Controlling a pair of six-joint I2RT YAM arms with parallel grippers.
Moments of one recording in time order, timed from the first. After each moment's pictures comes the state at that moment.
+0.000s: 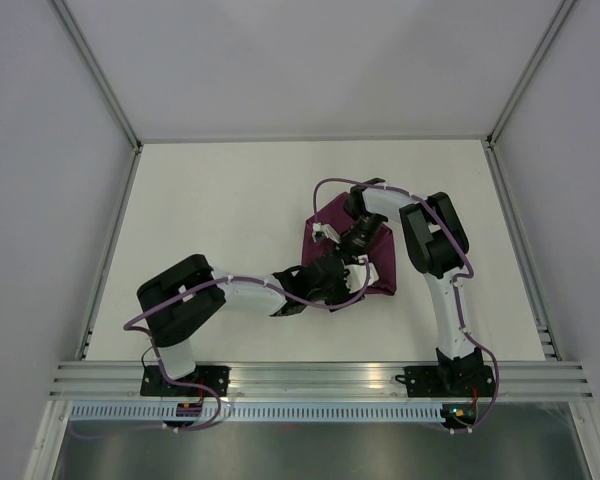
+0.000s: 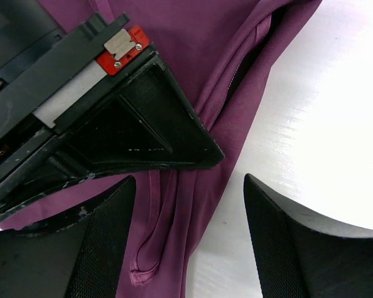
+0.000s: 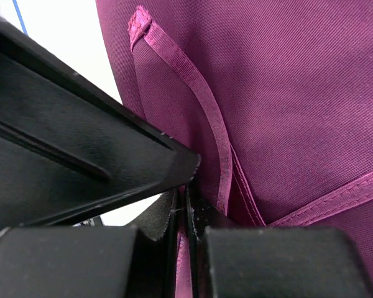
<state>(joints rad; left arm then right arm) -1.07 1.78 0.87 0.29 -0.07 0.31 0.43 2.31 1.64 -1.34 -0.73 -0.96</state>
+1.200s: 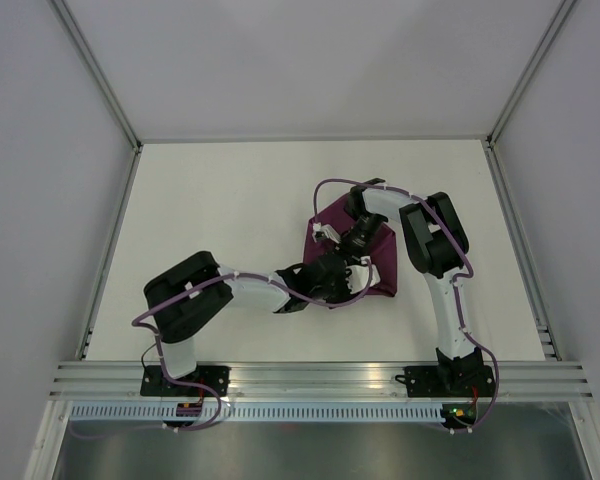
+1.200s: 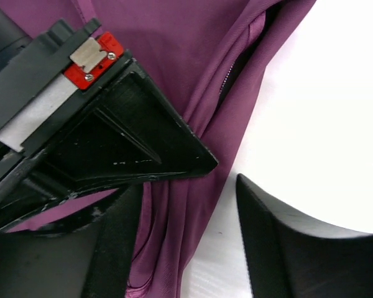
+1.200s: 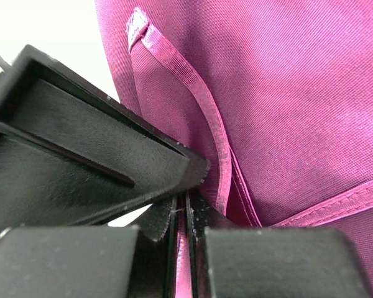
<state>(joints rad) -1.06 1.82 0.89 0.29 -0.01 0.35 0.43 2.31 1.64 -1.34 -0.72 -0.94</state>
